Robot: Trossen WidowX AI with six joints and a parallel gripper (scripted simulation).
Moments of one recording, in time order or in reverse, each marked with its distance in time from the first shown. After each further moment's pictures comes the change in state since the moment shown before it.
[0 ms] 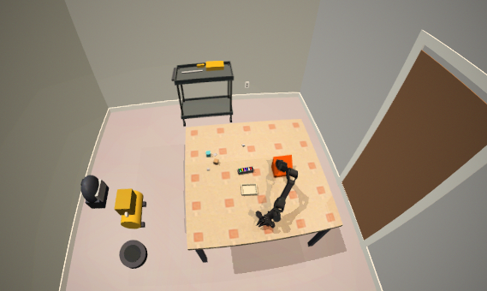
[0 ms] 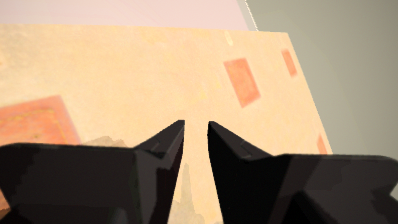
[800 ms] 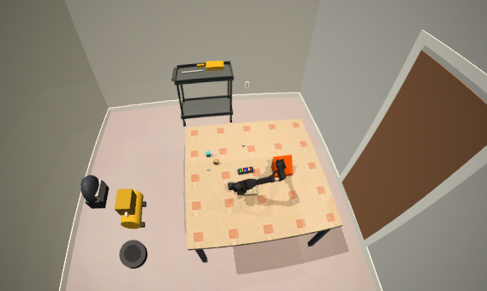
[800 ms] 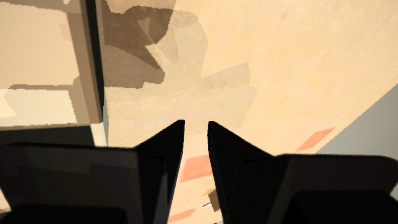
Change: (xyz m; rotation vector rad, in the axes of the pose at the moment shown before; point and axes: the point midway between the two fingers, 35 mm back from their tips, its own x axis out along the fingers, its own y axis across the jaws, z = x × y) arm -0.008 -0.248 -0.296 -0.613 0.771 0.355
